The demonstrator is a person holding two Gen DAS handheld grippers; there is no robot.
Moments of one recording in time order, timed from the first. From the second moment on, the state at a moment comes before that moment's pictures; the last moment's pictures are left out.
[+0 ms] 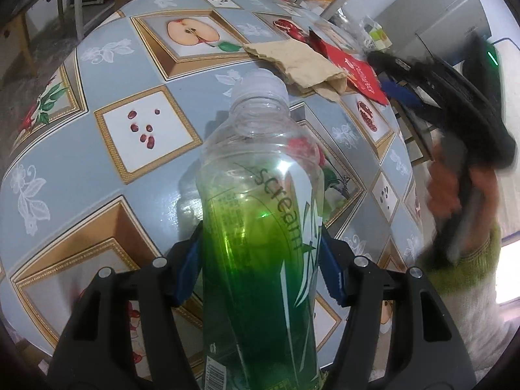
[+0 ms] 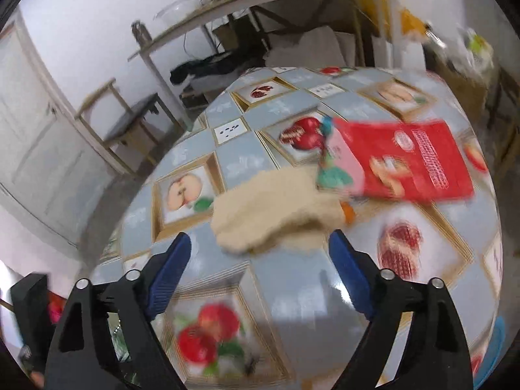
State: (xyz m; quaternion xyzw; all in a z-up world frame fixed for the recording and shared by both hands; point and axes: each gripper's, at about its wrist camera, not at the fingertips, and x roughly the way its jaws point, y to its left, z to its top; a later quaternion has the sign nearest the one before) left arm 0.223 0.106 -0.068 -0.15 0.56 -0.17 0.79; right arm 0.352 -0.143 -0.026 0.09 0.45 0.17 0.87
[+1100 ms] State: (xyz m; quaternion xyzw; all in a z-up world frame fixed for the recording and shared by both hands) left arm 0.224 0.100 -0.070 -0.14 0.57 -0.17 0.79; right arm 0.325 -0.181 0.042 0.24 0.42 0.32 0.82
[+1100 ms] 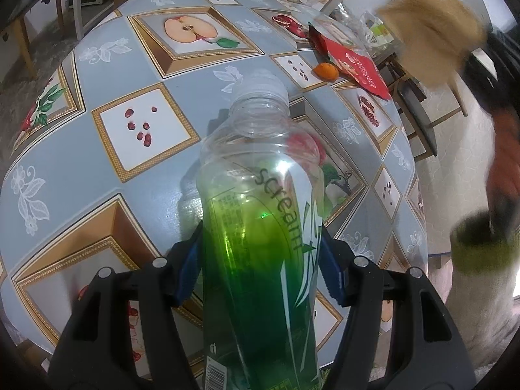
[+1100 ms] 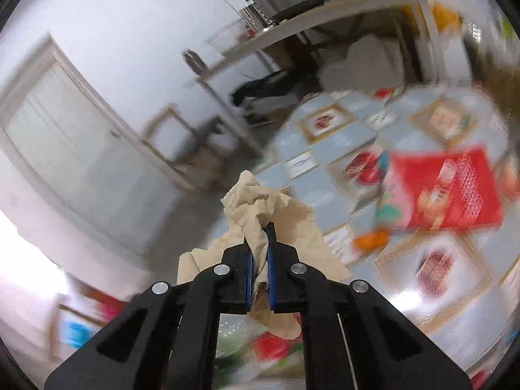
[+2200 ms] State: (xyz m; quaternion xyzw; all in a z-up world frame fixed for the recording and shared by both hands) left arm 0.230 0.087 -0.071 -0.11 0.58 -0.17 0.79; right arm 0.199 -0.165 -0.081 -0.02 0.51 0.09 0.86
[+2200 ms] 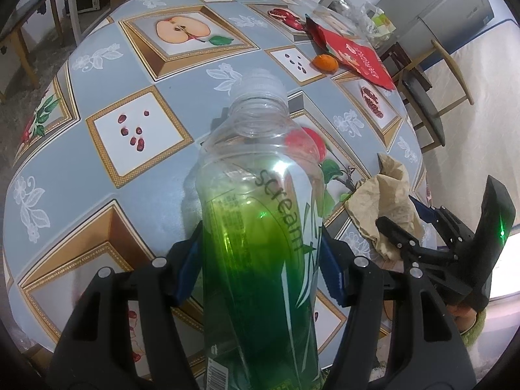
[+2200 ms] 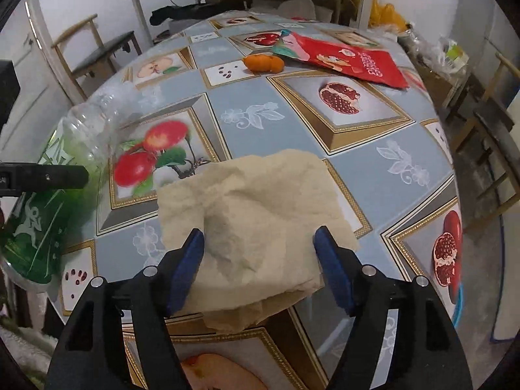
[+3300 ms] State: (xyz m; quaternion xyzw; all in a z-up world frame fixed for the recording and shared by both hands) left arm 0.192 0.049 -0.012 0.01 0.48 -0.17 0.86; right arm 0.197 -0.195 -0.058 0.12 0.48 0.09 0.86
